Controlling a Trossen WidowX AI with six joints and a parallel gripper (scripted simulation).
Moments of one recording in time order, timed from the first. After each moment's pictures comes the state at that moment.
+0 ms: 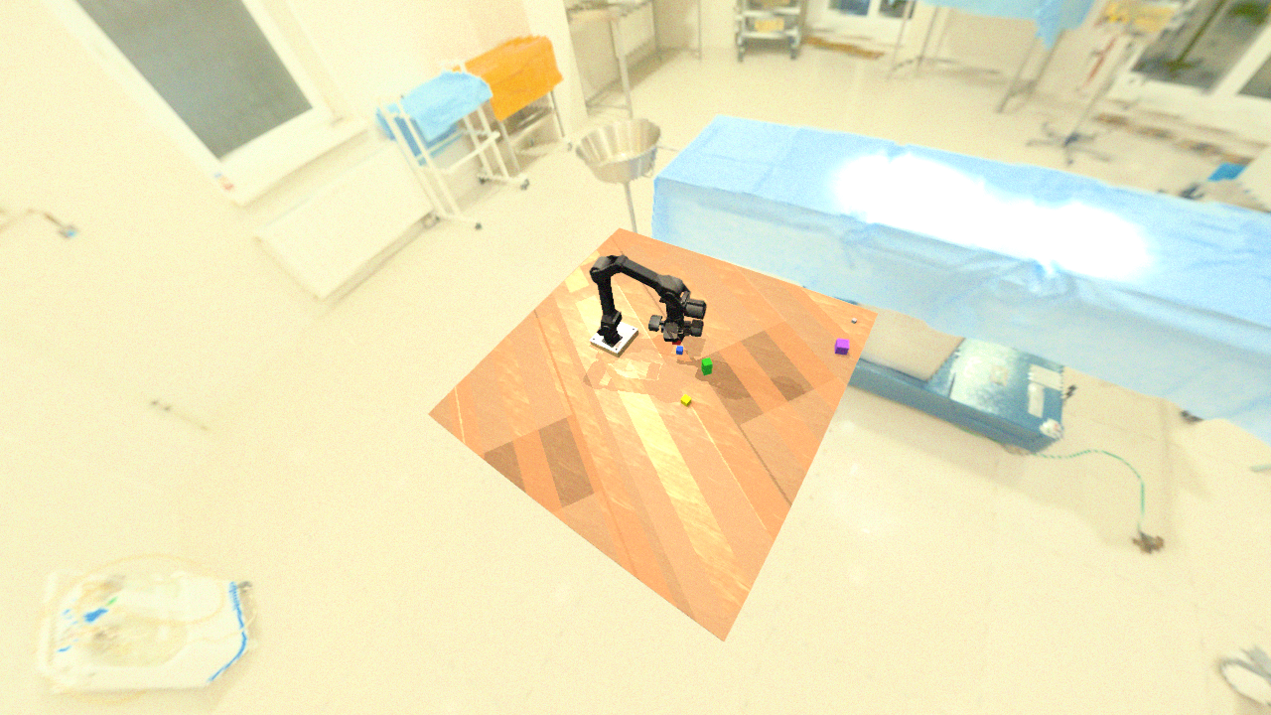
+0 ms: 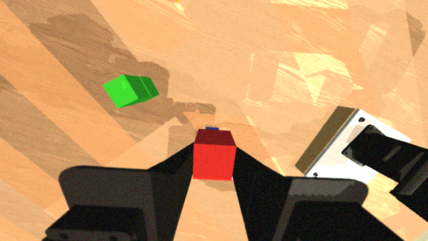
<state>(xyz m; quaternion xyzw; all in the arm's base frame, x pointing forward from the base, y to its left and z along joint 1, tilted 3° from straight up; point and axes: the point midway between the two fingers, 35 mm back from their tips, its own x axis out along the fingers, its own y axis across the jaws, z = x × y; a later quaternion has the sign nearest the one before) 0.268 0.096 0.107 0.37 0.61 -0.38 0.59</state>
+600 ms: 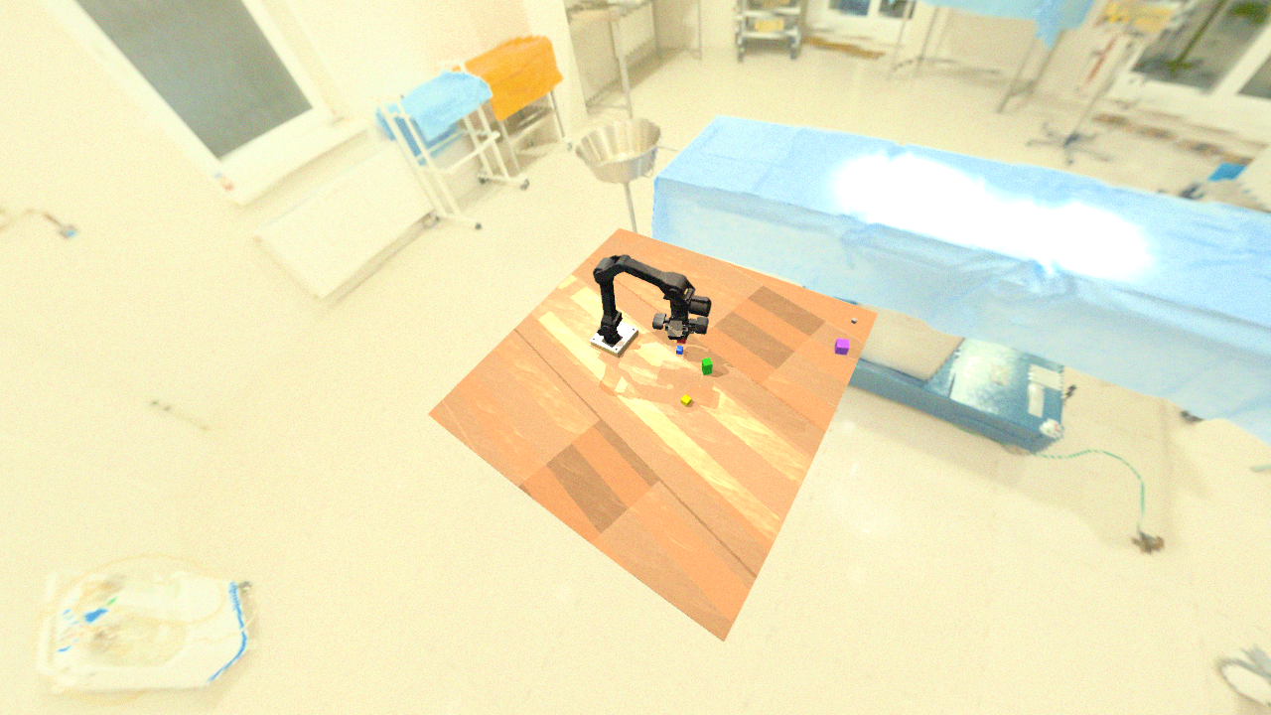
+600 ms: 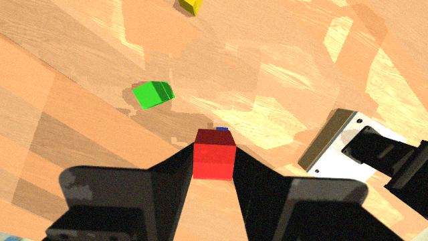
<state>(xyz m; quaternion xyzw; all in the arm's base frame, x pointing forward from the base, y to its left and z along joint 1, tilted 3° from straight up) 0.288 0.099 0.127 0.38 0.61 -0.37 0.59</state>
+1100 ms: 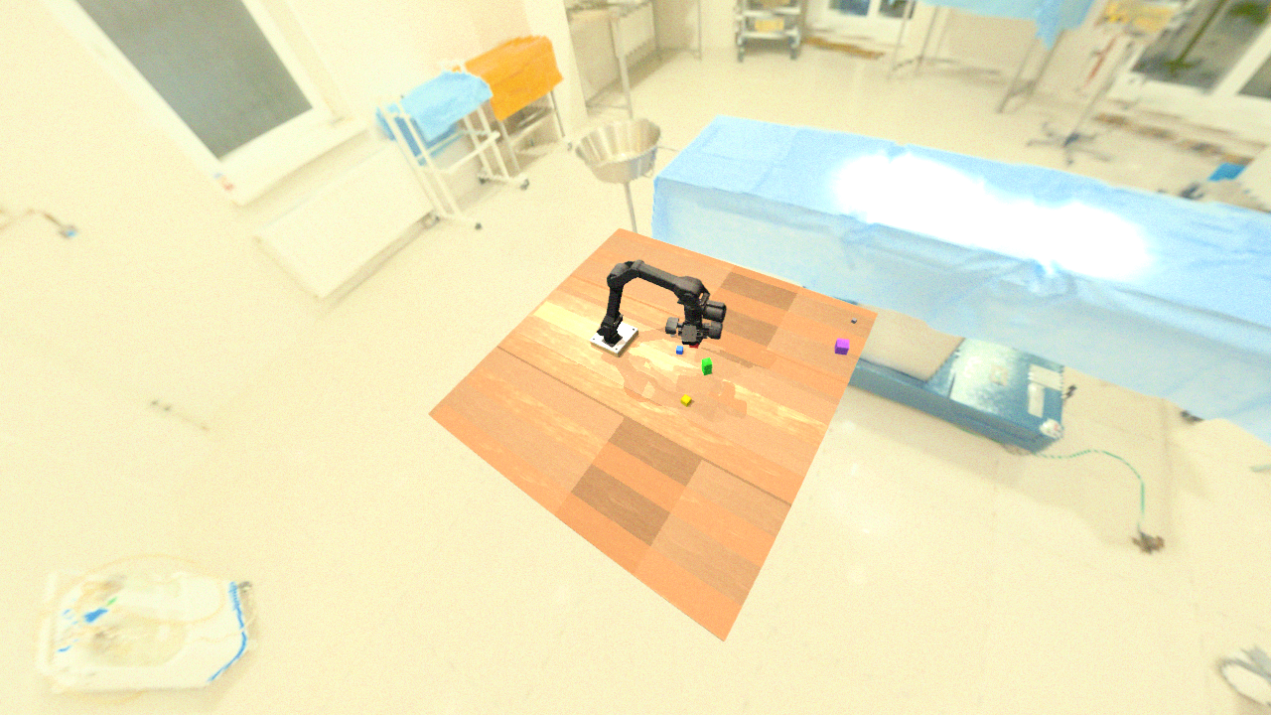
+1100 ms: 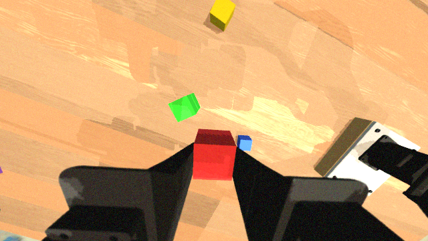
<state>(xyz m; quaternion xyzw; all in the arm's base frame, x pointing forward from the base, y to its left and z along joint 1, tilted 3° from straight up) 0.339 0.106 0.130 0.38 0.61 -0.37 0.59</state>
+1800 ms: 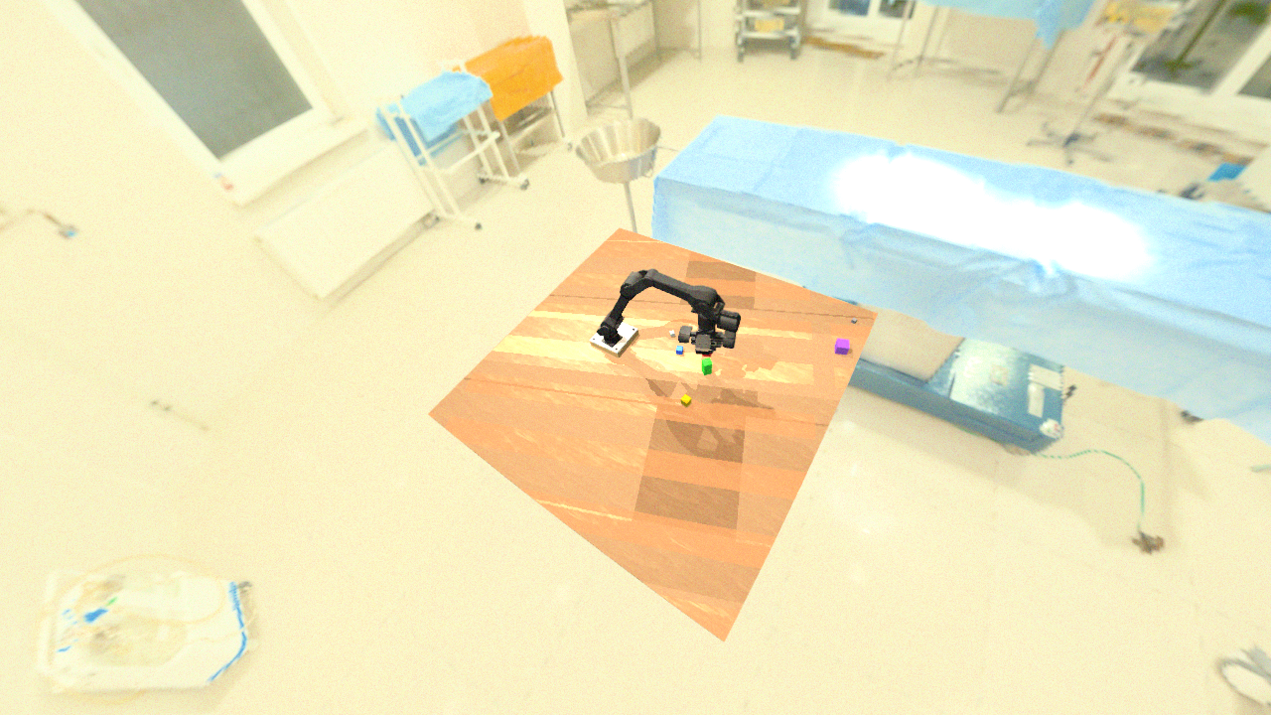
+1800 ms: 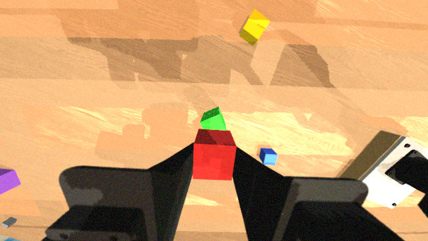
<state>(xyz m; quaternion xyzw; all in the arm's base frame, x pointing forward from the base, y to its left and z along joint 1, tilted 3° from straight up) 0.392 0.108 0.117 0.38 0.61 -0.37 0.59</state>
